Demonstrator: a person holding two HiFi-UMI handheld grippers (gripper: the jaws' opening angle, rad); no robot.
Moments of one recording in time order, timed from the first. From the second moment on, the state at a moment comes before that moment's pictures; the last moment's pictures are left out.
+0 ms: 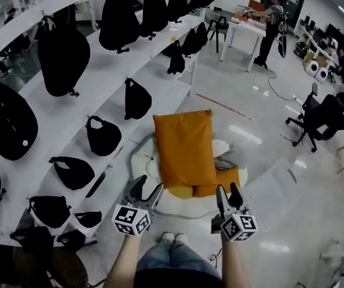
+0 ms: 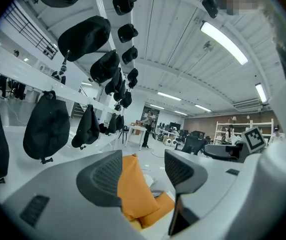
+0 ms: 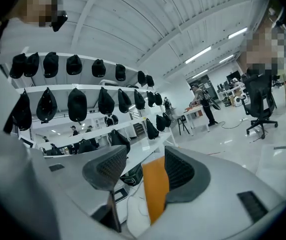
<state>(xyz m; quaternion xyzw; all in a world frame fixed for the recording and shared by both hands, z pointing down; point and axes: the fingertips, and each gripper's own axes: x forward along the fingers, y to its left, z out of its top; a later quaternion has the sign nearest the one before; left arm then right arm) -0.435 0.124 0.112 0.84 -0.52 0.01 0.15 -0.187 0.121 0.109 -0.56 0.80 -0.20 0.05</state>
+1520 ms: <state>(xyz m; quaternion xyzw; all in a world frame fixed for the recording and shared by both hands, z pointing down) -0.435 -0.155 0.607 0.76 -0.50 0.16 0.38 -0.156 -0.192 0.557 -0.47 0.82 -0.28 -0.16</state>
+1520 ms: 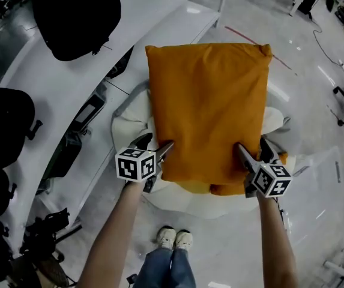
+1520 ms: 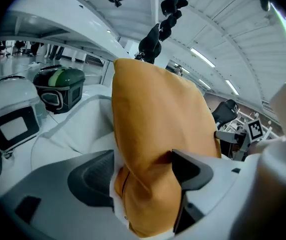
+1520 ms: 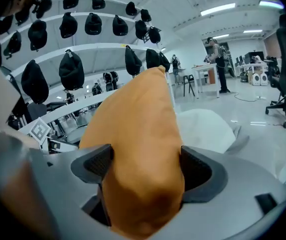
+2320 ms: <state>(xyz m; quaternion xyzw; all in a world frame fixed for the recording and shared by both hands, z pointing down) -0.400 -0.109 0.492 0.79 -0.48 0.16 0.34 -0.166 -0.118 0.458 -0.52 0.80 -0.27 -0.15</state>
